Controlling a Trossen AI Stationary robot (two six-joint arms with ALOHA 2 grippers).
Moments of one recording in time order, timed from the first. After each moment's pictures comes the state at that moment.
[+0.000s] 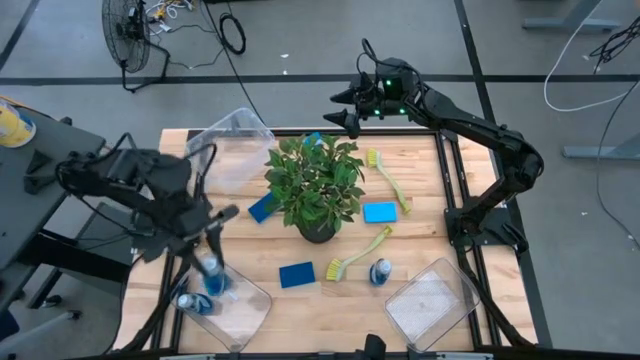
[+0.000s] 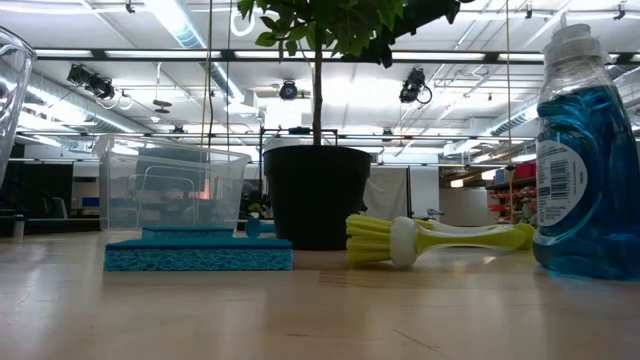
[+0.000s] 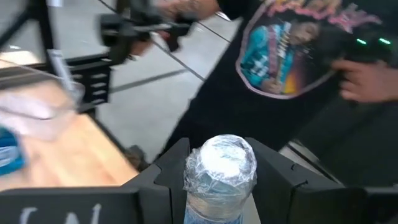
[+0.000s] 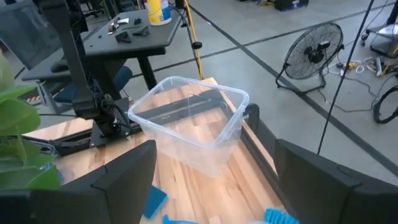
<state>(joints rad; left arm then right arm) -0.33 1.11 1.53 -0.78 0.65 -0.09 -0.55 1.57 1.57 -0.35 -0.33 0.05</state>
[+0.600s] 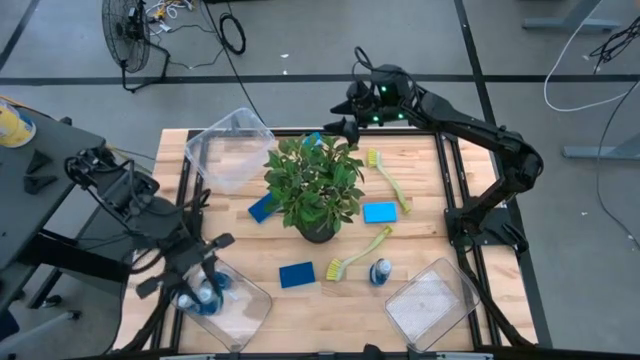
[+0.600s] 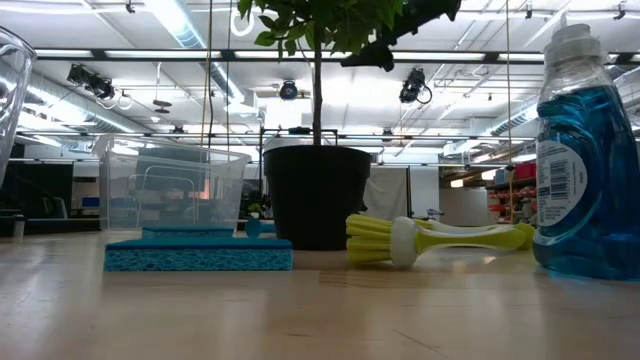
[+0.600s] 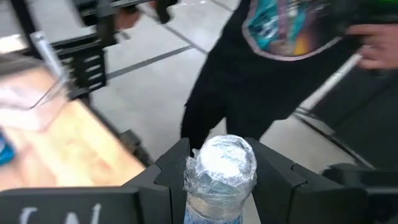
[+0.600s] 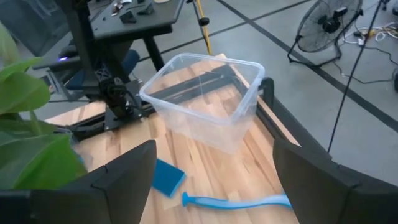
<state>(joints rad) -0.60 1.15 1.50 -0.77 0.34 -0.11 -0.52 1.57 1.57 -0.44 -0.33 0.10</state>
